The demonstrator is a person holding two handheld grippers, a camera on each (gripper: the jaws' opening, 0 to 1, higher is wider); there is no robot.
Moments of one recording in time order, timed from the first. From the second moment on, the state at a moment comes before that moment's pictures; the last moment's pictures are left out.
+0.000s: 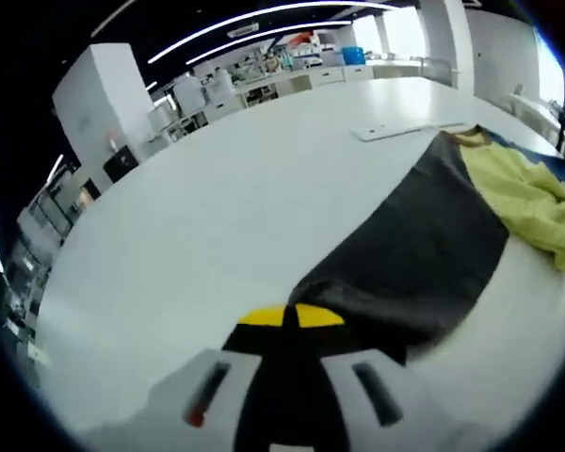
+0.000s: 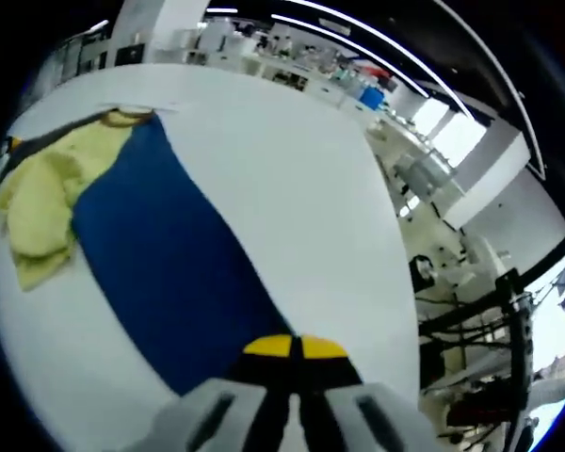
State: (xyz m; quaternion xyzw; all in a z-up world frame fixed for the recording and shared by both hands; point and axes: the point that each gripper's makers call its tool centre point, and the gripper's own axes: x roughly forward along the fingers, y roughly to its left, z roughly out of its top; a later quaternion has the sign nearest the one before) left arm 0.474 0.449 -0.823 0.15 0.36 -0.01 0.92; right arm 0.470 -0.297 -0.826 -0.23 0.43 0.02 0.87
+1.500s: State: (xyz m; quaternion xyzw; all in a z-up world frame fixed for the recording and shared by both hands) left arm 0.421 0.369 -0.768 0.03 0.24 -0.11 0.96; right arm 0.471 -0.163 -0.789 -0.17 0.34 0.22 0.90
